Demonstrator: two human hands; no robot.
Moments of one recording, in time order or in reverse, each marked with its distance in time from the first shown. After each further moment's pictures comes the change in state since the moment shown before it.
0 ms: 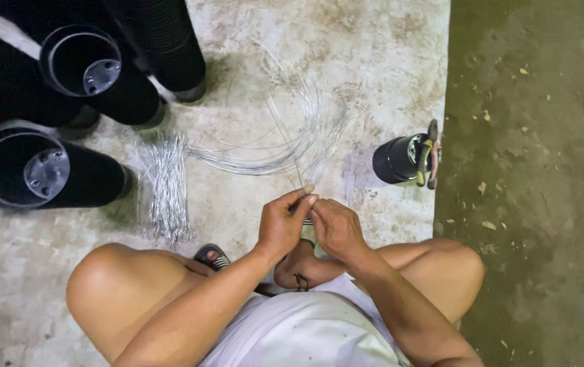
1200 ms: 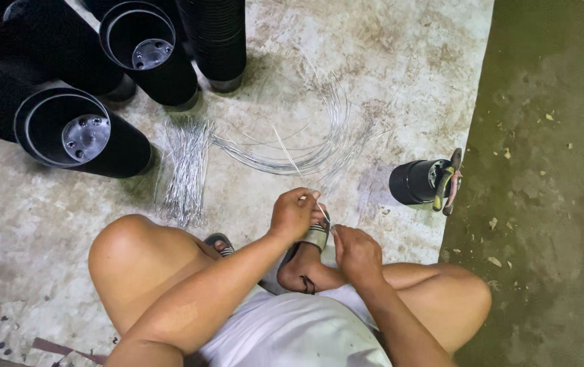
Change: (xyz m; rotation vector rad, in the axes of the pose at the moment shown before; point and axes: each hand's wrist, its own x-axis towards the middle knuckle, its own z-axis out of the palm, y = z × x) left_hand 0.025 -0.064 0.002 -0.412 0.019 -0.405; right_hand -0.053 0.029 0.018 -0.317 -0.020 0.050
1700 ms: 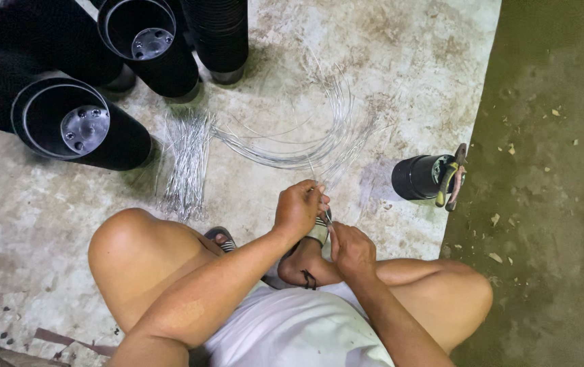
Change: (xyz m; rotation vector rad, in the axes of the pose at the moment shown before) left_hand -0.008 0.010 0.007 0.106 0.023 0.128; right_hand -0.002 -0.013 0.009 0.048 0.034 0.019
